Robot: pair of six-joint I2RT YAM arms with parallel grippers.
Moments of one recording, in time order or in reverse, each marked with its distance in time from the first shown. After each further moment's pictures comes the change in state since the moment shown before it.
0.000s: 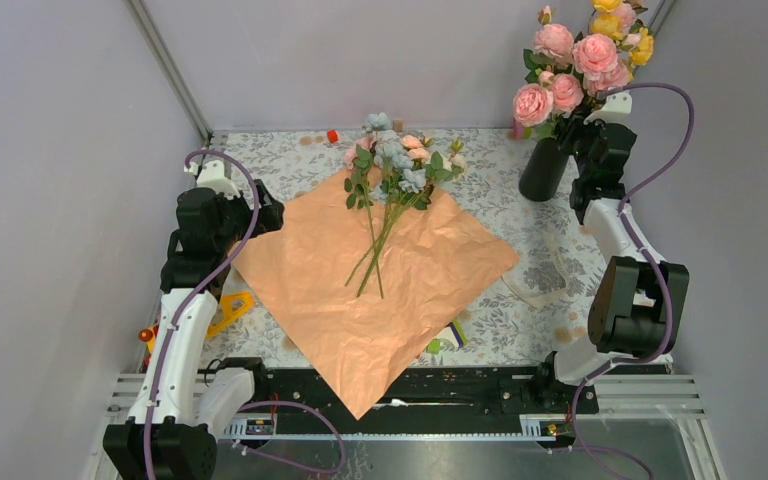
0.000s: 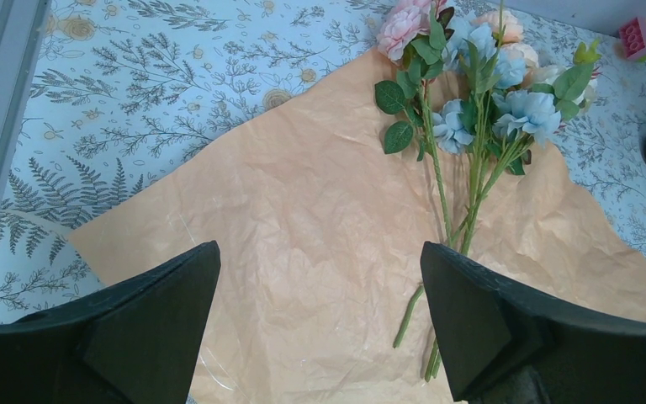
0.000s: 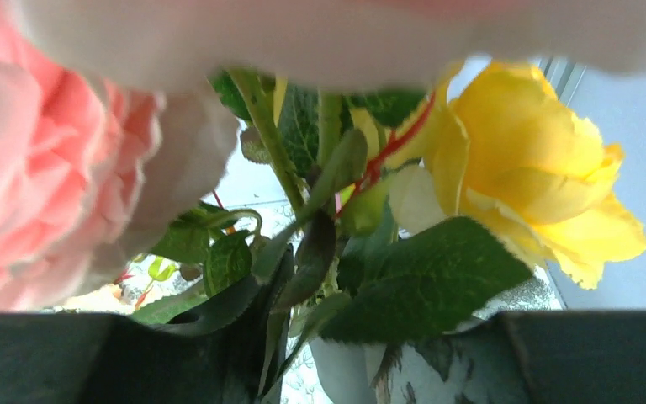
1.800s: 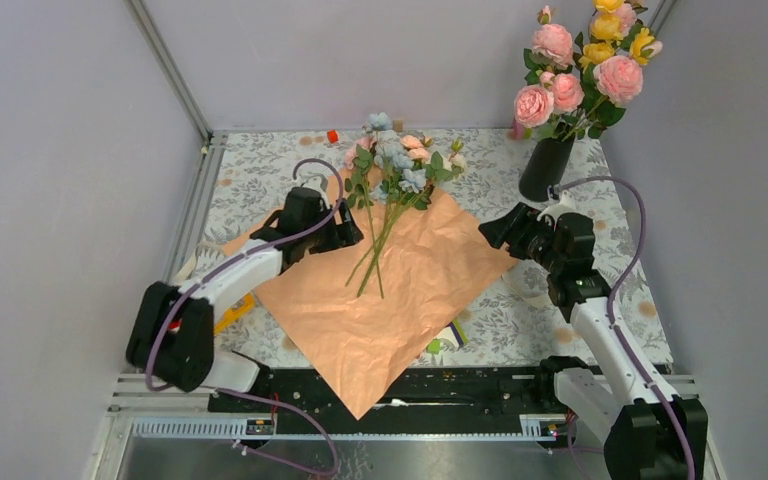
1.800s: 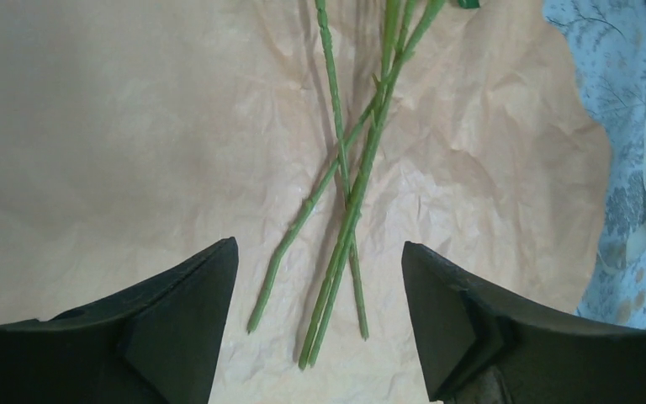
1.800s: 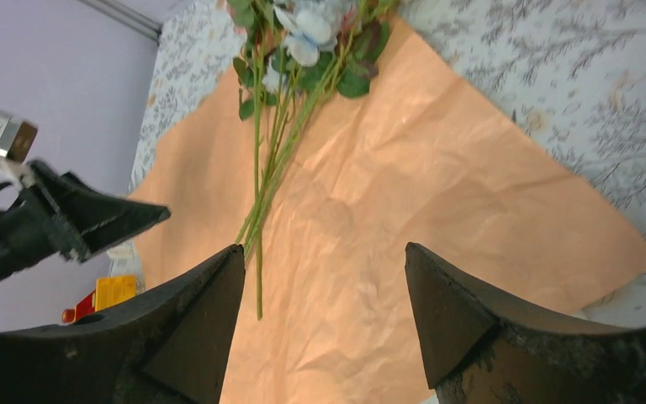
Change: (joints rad) left arm -0.420 0.425 -0.076 0.217 -0.029 -0.298; right arm 0.227 -0.662 -0.565 -0.415 -0.246 0.496
